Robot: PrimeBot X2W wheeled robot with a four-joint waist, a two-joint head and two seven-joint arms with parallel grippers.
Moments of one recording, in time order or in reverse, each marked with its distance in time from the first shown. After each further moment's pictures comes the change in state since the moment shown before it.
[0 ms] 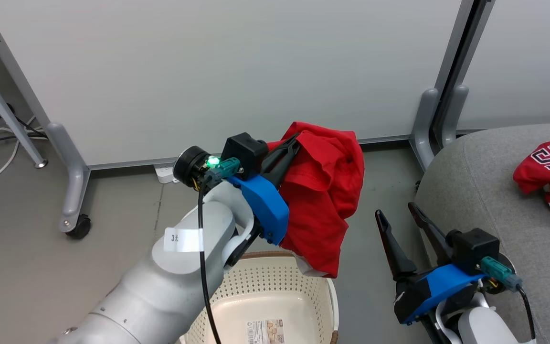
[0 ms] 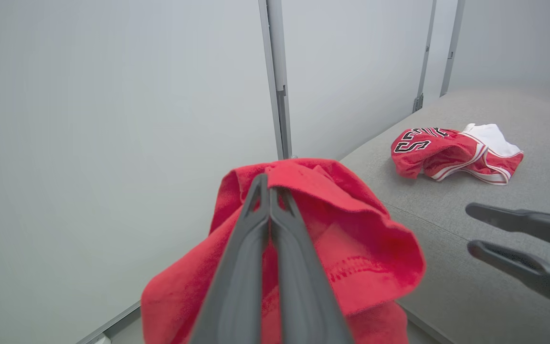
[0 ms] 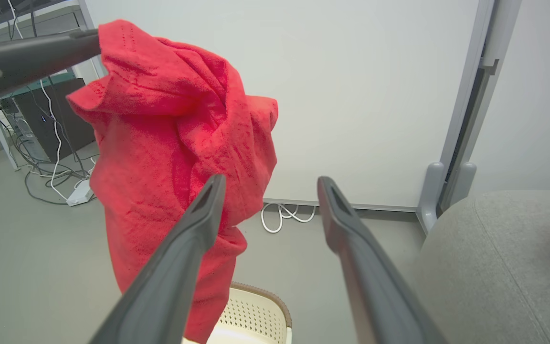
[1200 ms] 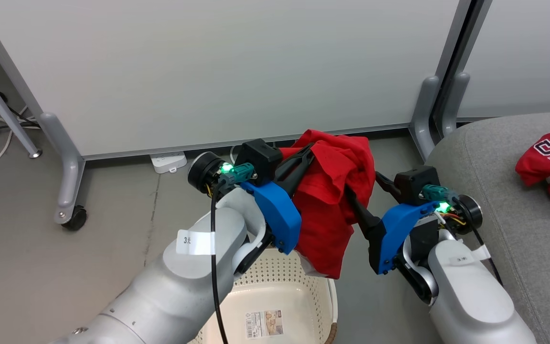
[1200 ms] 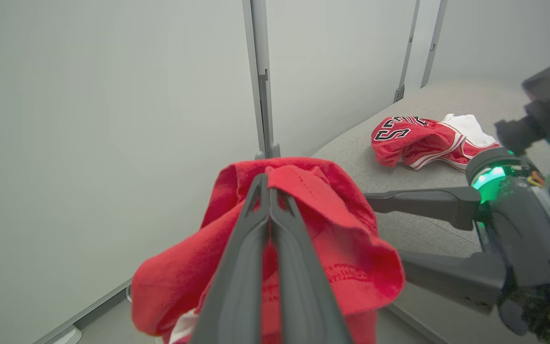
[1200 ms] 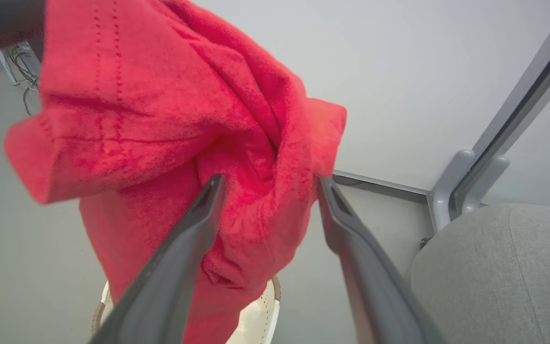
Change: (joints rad) left arm -0.008 -0.013 -0.065 -0.012 -0.065 0.000 0.015; right arm -0.334 -0.032 0.156 0.326 0.012 0.000 0.168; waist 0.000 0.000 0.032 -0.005
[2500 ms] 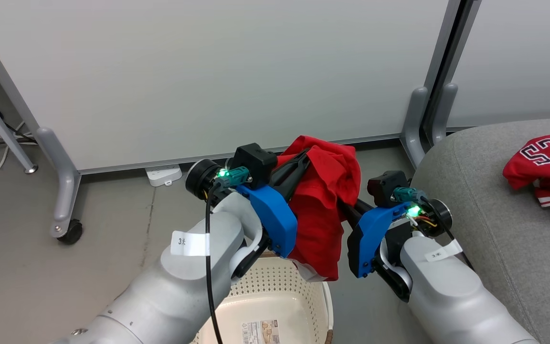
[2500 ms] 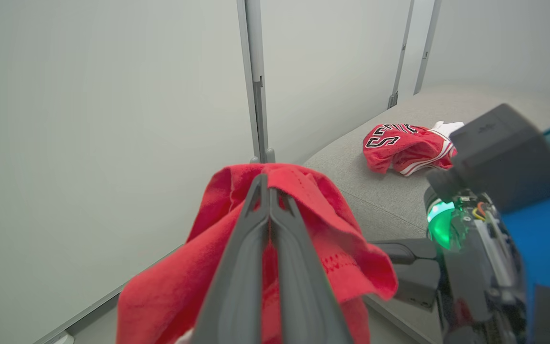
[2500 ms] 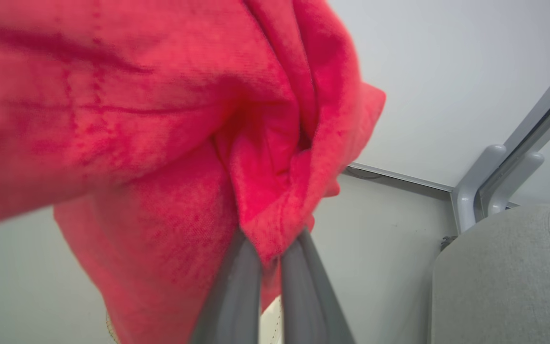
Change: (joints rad) left arm 0.000 0.007 -0.041 0.016 -0.065 0.000 -0.018; right arm -0.214 0.028 0.303 0.441 0.236 0.000 -0.207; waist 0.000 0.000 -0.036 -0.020
